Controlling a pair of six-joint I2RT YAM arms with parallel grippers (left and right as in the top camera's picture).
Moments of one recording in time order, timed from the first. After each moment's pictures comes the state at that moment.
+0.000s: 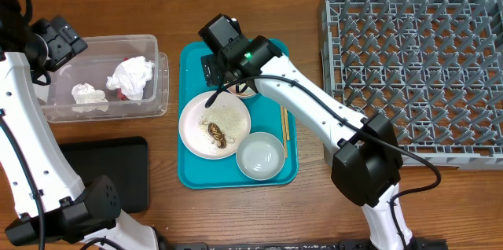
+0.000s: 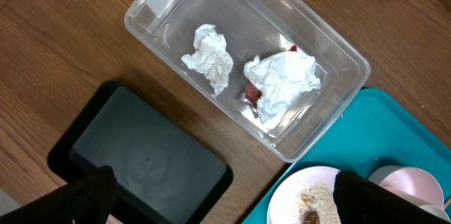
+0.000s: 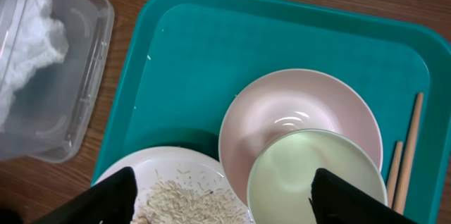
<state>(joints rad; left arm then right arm) 0.34 1.81 2.35 -1.69 -0.12 -0.41 0.74 2.18 2.01 -0.88 0.12 0.47</state>
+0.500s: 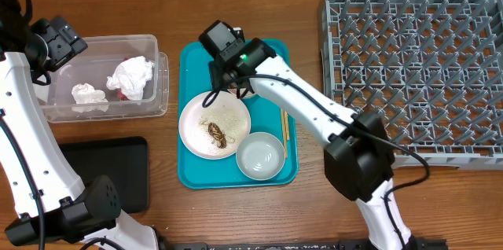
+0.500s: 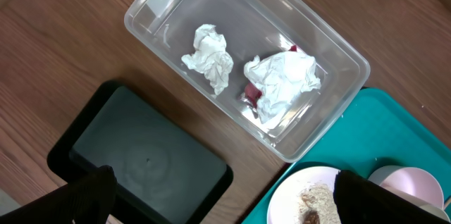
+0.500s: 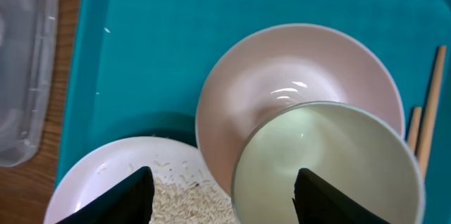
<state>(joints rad) 0.34 1.81 2.35 -1.69 -0.12 -0.41 0.74 2.24 2.01 -0.93 0.13 0.54</state>
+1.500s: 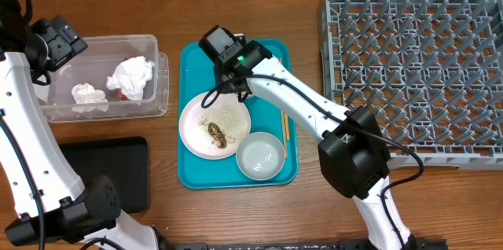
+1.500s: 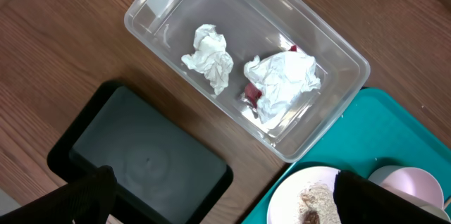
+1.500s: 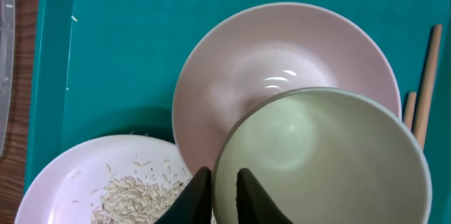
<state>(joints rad) 0.34 1.81 2.35 -1.69 -0.12 -0.41 0.74 2.27 2.01 -0.96 0.15 0.57</state>
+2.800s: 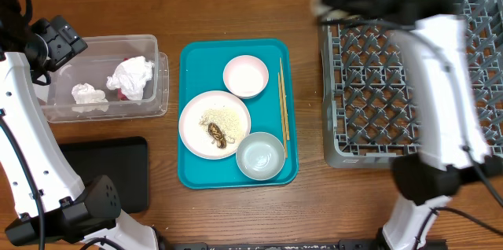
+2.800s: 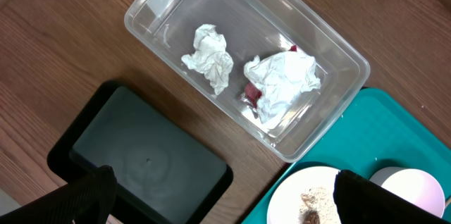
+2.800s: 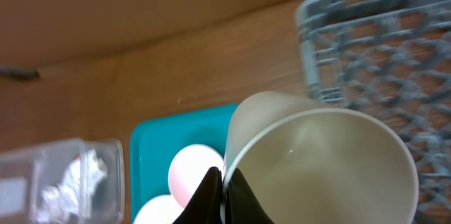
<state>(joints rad) 0.34 1.81 2.35 -1.69 -0.12 -0.41 0.21 1.97 2.49 -1.35 -0.10 0.50</state>
